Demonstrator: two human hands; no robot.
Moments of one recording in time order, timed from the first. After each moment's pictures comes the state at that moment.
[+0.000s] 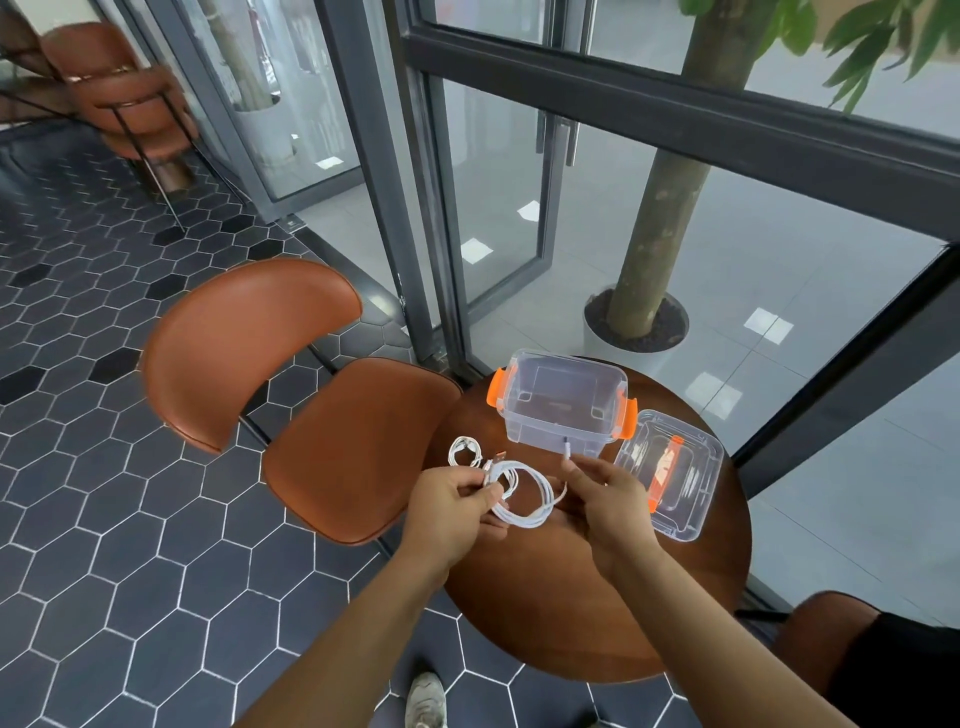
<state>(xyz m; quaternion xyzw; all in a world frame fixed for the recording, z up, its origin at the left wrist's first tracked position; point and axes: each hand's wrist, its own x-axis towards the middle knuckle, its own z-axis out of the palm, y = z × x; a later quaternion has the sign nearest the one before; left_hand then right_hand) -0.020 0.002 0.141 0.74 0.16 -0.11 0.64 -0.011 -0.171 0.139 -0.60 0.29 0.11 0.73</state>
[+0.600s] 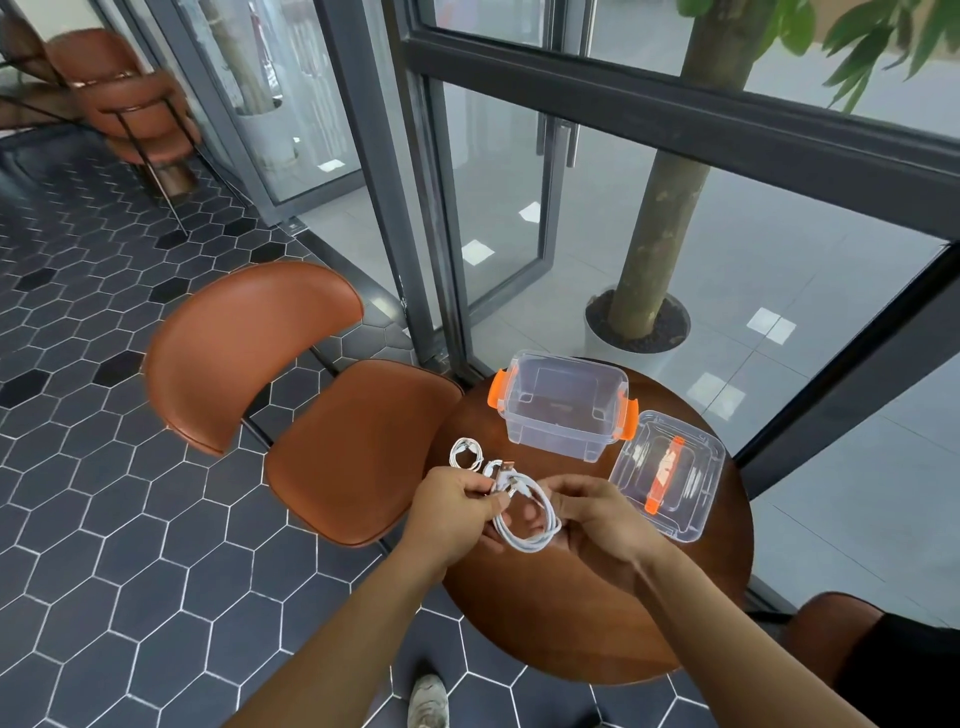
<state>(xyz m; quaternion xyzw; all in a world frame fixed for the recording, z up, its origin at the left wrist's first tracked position) -0.015 0.006 0.146 0.79 0.14 -0.17 0.58 -0.012 -0.185 0.137 -0.50 0.12 0.31 0.80</state>
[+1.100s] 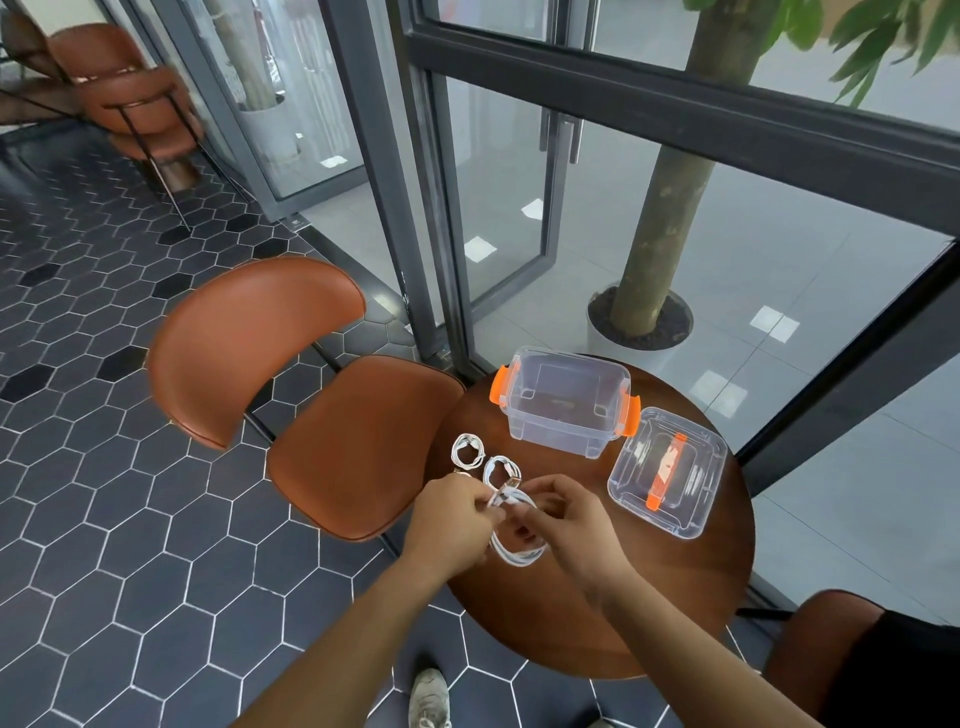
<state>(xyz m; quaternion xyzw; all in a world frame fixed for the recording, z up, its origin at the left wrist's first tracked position) -0.022 0.008 0.140 0.92 0.05 -0.14 0.38 -0.035 -0.156 0.117 -0.71 0.09 0.15 0.68</state>
